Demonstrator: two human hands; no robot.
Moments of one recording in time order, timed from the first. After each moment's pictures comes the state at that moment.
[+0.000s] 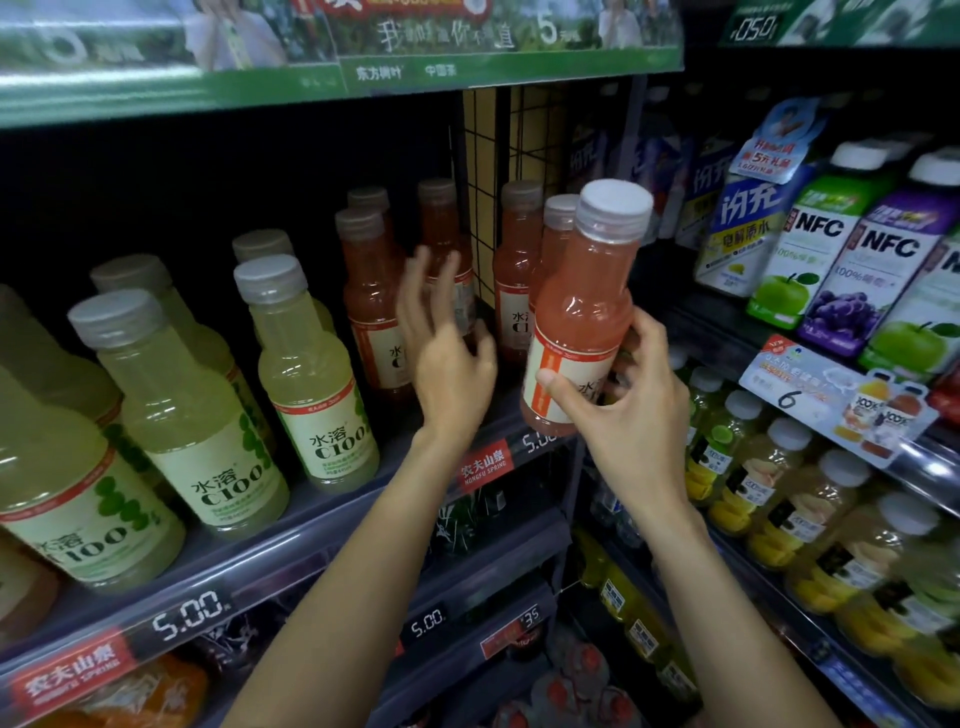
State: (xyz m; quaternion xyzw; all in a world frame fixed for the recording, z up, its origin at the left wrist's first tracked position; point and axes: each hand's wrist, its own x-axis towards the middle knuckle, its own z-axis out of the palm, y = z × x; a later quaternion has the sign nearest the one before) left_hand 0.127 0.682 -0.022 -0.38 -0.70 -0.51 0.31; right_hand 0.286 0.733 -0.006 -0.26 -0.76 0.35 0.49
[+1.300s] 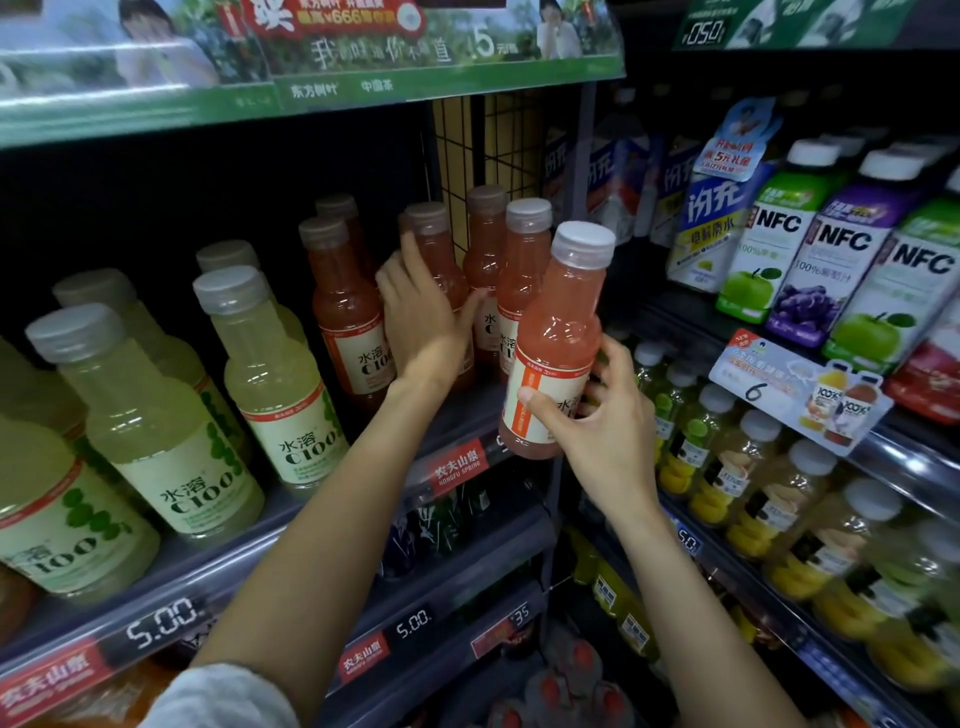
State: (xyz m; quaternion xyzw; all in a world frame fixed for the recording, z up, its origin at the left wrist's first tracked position) left_hand 0.123 0.707 0.020 -0.29 -0.84 -0.40 0.23; right_hand 0.295 0.746 -0.028 -0.28 -0.74 0.43 0.44
